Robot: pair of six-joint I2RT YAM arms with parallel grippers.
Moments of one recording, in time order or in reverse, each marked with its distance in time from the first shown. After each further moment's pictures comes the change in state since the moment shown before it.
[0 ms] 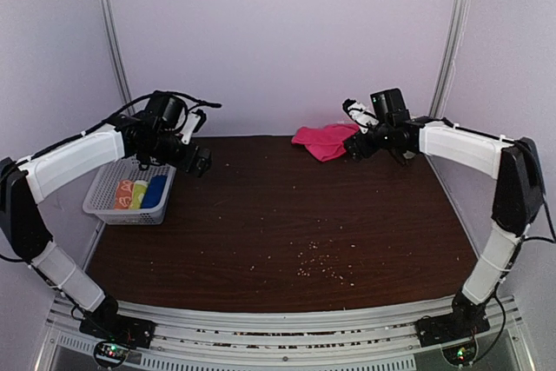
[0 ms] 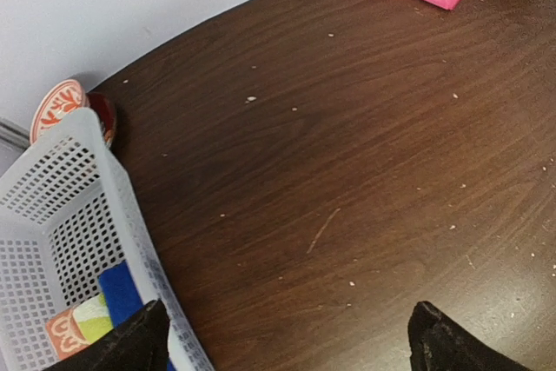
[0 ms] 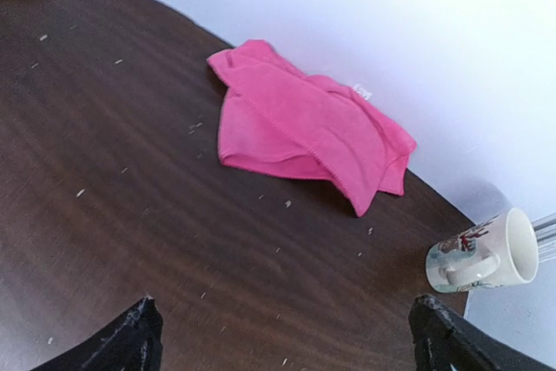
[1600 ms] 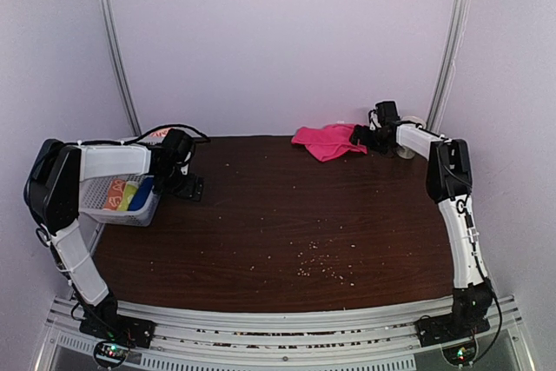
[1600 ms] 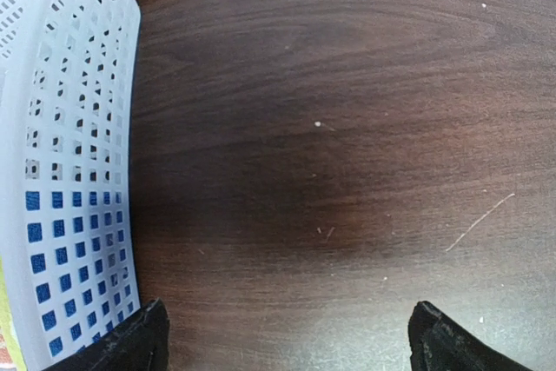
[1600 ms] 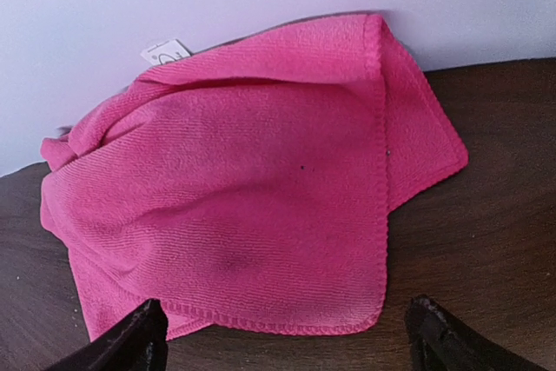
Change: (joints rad) left arm 0.085 0.254 -0.145 0.133 -0.131 -0.251; right arm -0.299 0.877 0.887 -0.113 -0.299 0.672
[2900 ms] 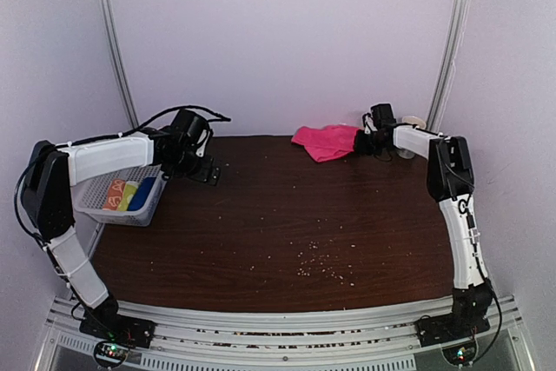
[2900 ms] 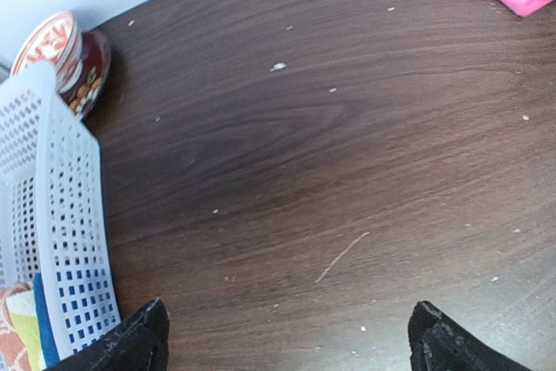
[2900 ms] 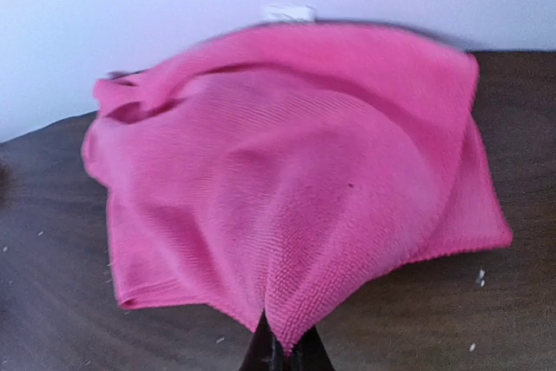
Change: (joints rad) left arm -0.127 -0.054 0.130 -0.010 0.016 0.079; right arm 0.041 -0.069 -0.123 0.031 -0.039 -0.011
